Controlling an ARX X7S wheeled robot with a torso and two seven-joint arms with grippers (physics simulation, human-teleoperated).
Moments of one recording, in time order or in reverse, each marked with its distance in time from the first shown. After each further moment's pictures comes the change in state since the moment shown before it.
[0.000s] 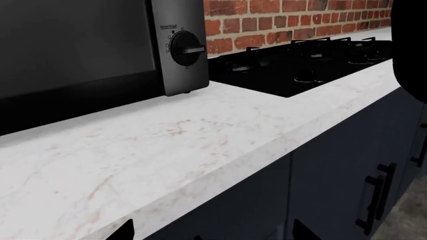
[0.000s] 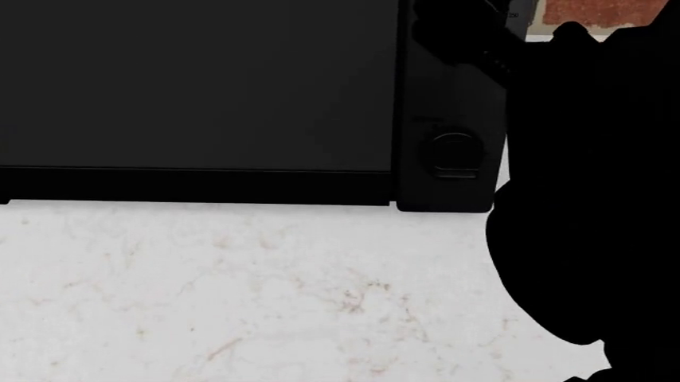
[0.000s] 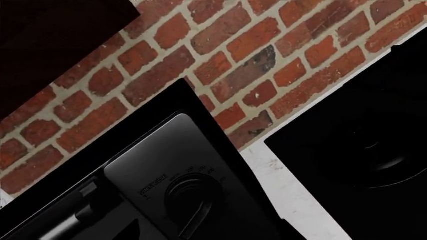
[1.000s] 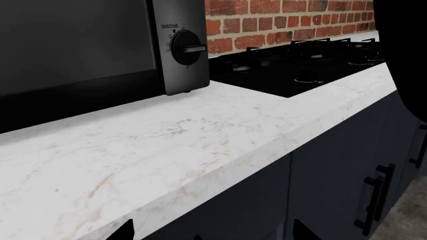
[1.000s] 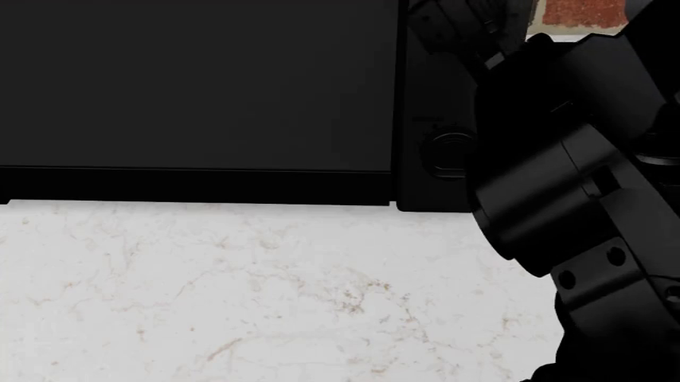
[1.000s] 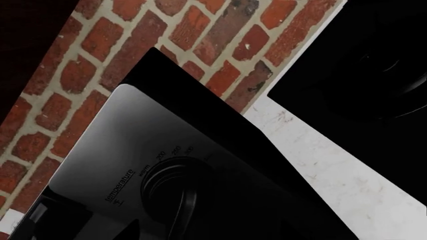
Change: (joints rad) left arm -0.007 -0.021 0.004 -0.010 -0.031 0.012 -0.022; right arm -0.045 -0.025 -0.083 0.222 -0.054 -0.346 -0.091
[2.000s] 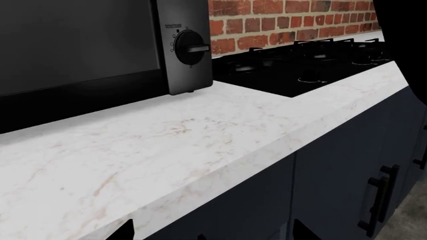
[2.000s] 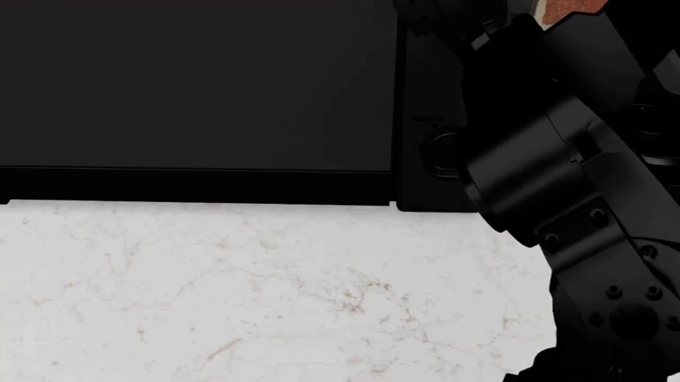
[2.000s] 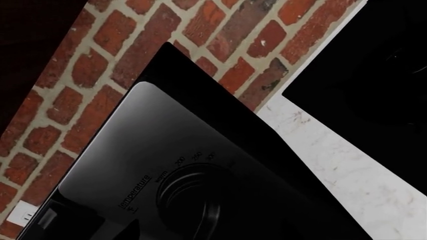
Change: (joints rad) left arm -0.002 -0.021 0.005 -0.015 -0.017 0.026 -0.026; right arm 0.033 0.055 -0.112 0.109 0.013 -0.105 -0.086
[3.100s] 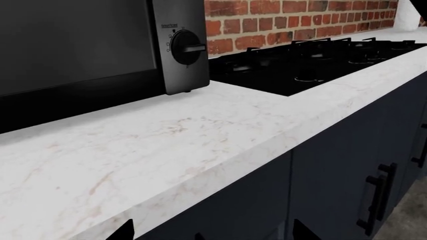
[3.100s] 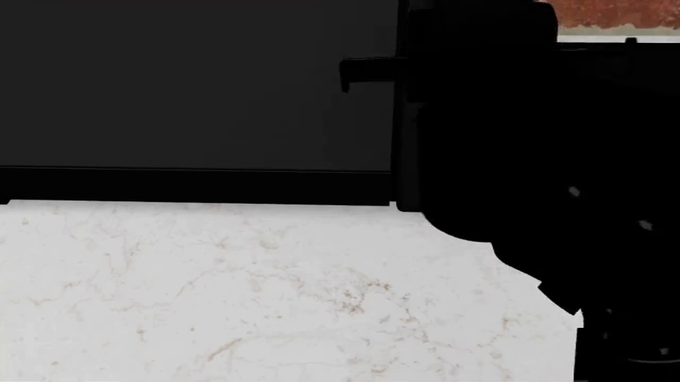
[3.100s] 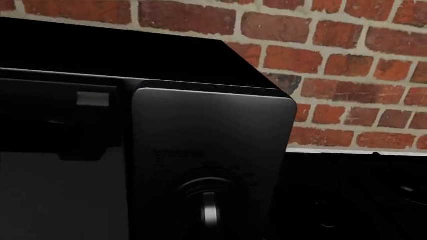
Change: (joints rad) left arm 0.008 -0.025 0.028 -0.009 0.001 0.033 -0.026; right arm 0.224 0.247 -0.538 0.016 -0.214 0.396 -0.198
